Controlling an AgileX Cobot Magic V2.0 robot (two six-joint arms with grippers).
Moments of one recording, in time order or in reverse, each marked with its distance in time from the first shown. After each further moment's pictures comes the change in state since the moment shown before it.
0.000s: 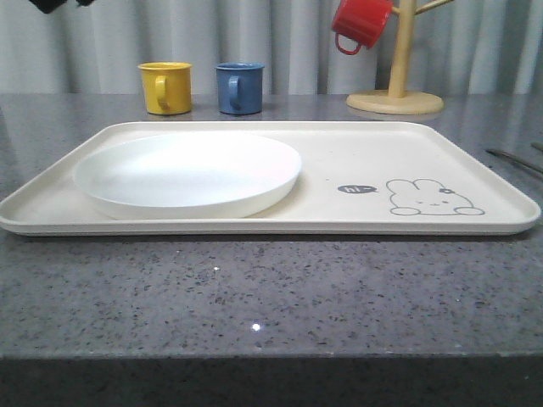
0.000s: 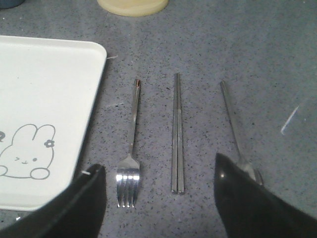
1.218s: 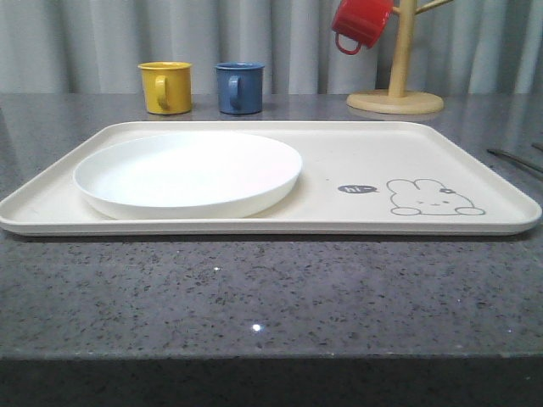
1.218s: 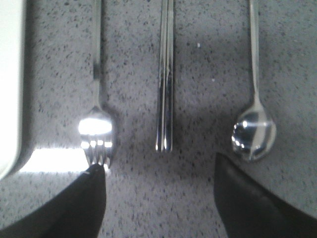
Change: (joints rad) left arm -0.122 -0.567 0.305 0.279 0.036 -0.274; right arm -0.036 0.647 -0.452 -0.022 0.475 -0.011
